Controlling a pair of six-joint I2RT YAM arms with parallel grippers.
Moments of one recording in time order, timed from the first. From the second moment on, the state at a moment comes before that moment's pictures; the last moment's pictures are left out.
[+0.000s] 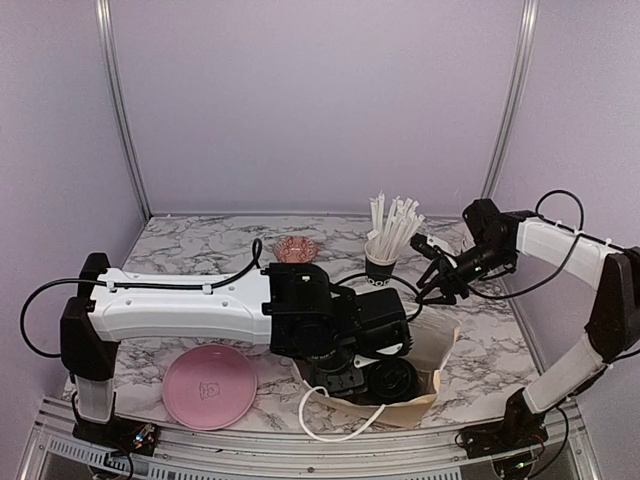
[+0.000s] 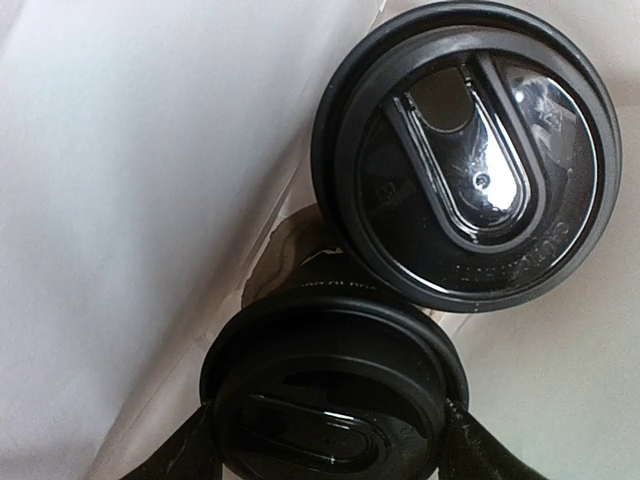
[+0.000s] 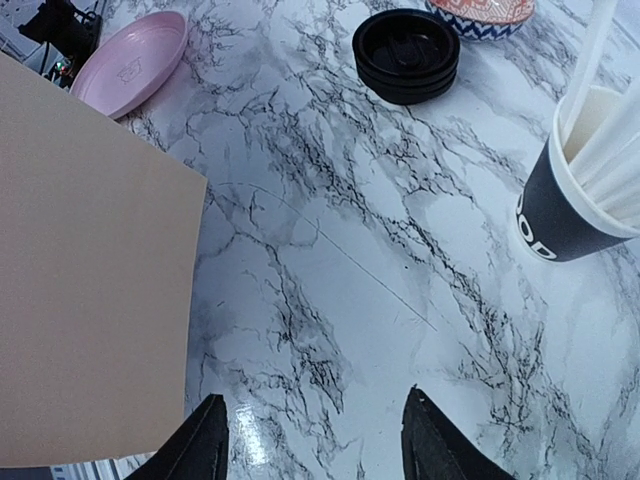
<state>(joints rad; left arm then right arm) -1.44 2.05 1.96 -1.17 -0.28 0.04 0.23 1.48 1.13 -0.89 -0.74 -0.83</state>
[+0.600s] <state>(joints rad) -1.36 2.04 1.87 -0.96 -0.24 0.05 0.15 1.52 1.10 -0.93 -0.82 -0.87</state>
